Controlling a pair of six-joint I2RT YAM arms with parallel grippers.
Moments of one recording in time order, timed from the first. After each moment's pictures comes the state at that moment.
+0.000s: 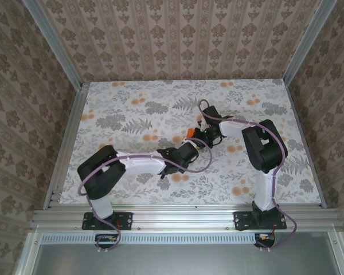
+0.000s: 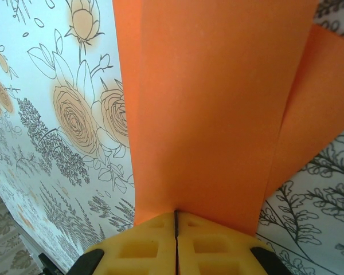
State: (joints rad) left arm -1.07 1.74 0.97 -0.26 -0.38 -0.24; right arm 0.37 2.00 1.22 -0.43 -0.55 0.68
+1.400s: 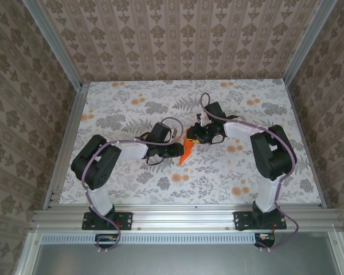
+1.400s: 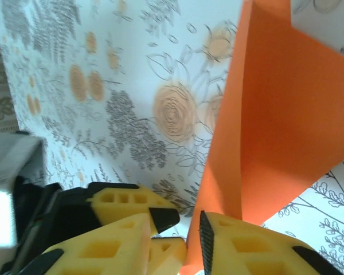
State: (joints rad) left arm -0.70 1.80 0.89 0.01 0.39 -0.66; right arm 0.37 1.85 1.16 -0.32 -0.58 0.63
